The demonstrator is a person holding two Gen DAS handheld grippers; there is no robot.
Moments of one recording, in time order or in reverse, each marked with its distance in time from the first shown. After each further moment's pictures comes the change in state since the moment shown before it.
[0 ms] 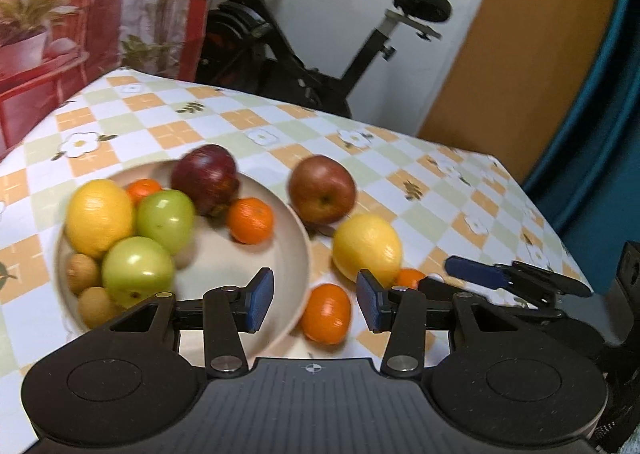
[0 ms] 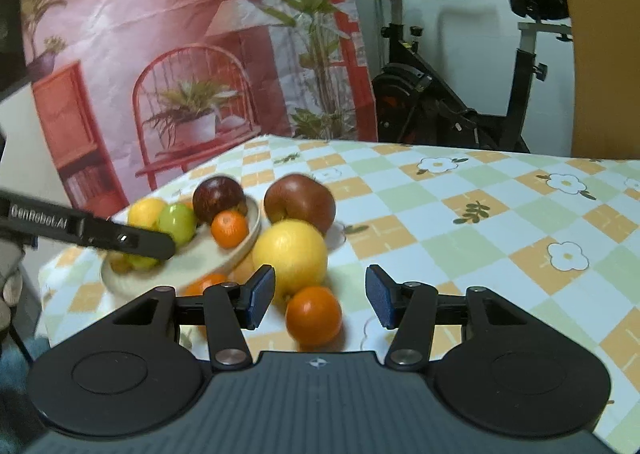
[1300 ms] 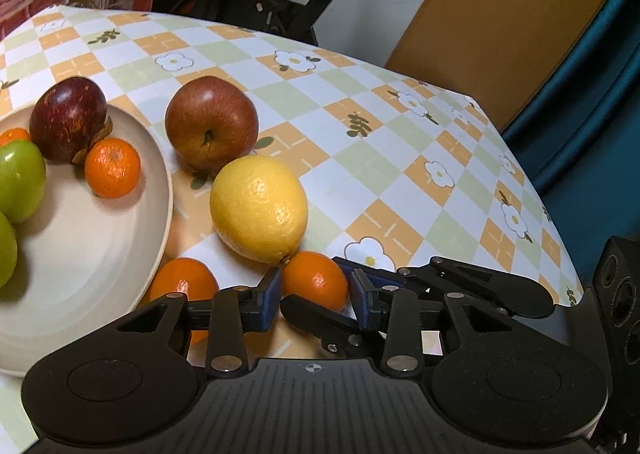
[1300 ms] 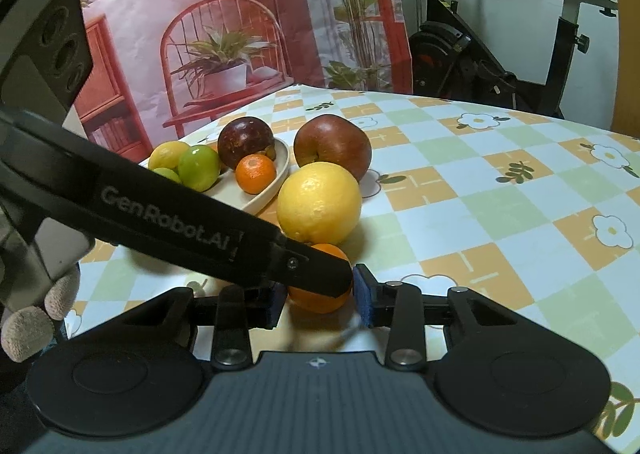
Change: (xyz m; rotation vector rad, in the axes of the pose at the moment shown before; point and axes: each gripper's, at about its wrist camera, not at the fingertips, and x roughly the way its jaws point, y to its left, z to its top) left arm 0.077 -0.059 0.002 -0.042 0.217 -0.089; right arm 0.021 0.001 -0.009 -0.036 0.138 0.097
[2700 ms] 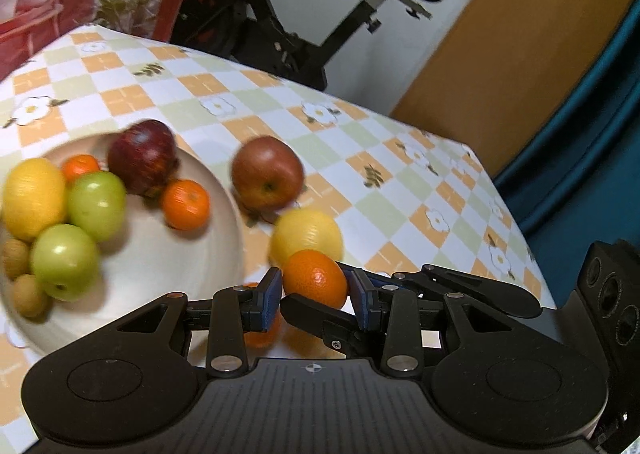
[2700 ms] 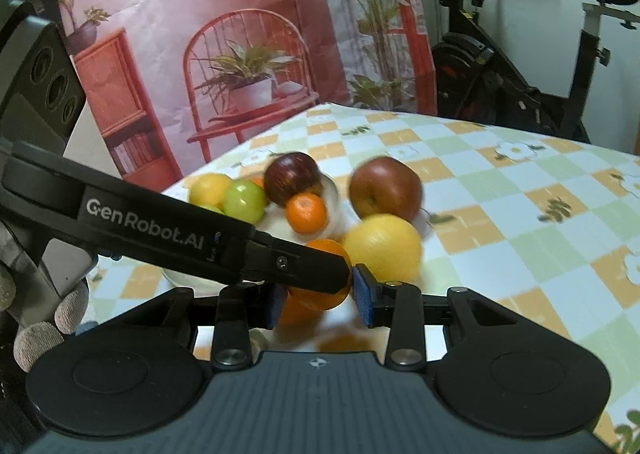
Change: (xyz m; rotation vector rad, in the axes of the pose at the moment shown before) left arm -0.063 0.036 0.005 -0.060 -0.116 -0.018; right arm 0.001 0.036 0.034 -0.001 -0.024 0.061
